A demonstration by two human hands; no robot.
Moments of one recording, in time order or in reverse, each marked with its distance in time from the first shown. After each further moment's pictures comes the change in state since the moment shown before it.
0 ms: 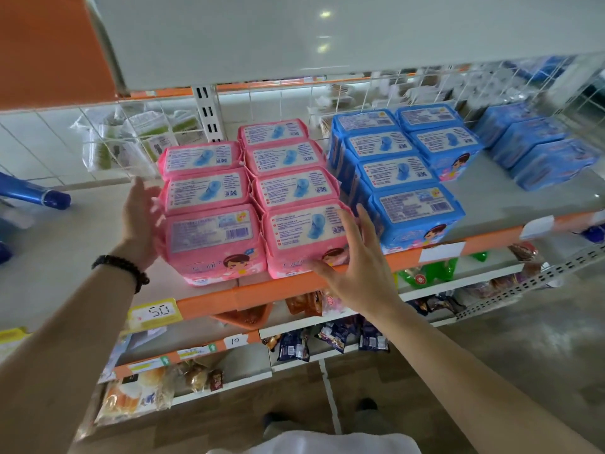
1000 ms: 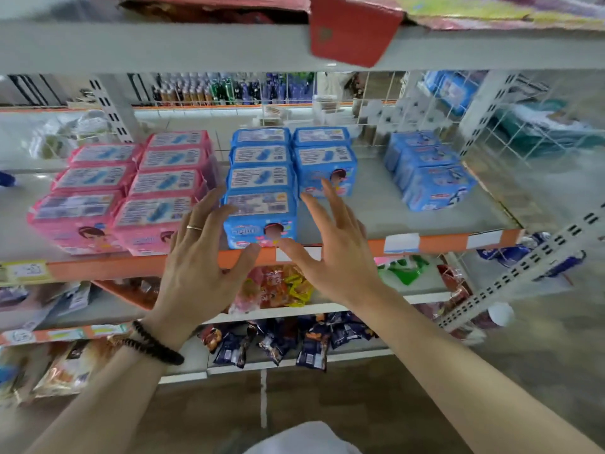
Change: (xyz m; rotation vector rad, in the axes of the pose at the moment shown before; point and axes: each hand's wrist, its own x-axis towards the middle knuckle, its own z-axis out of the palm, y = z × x) left_hand -0.276 -0.086 0.325 1.131 0.026 0.933; right_hand -0.034 0.150 -0.226 -0.036 0.016 -0.319
